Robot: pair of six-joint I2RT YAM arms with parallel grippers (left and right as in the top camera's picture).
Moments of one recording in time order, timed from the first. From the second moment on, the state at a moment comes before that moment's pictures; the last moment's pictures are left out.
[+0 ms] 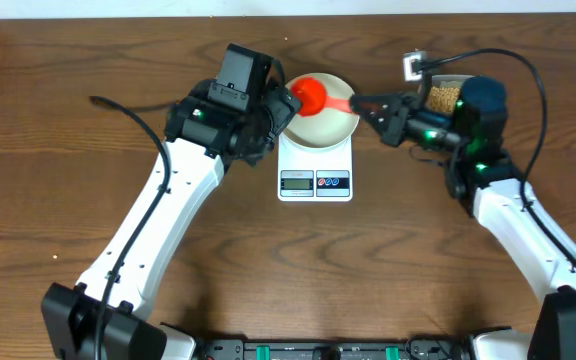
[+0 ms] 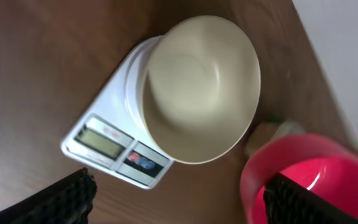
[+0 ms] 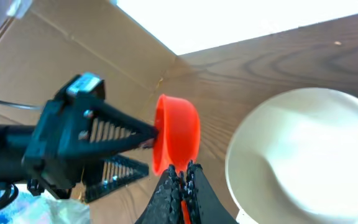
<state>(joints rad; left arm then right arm) -0.40 1.59 1.49 -0.87 0.08 -1.10 0.16 1.50 0.91 0.35 -0.87 0.63</state>
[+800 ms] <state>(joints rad) -0.36 1.59 1.49 -0.79 0.00 -0.83 0.15 1.50 0.91 0.32 -0.83 0.64</state>
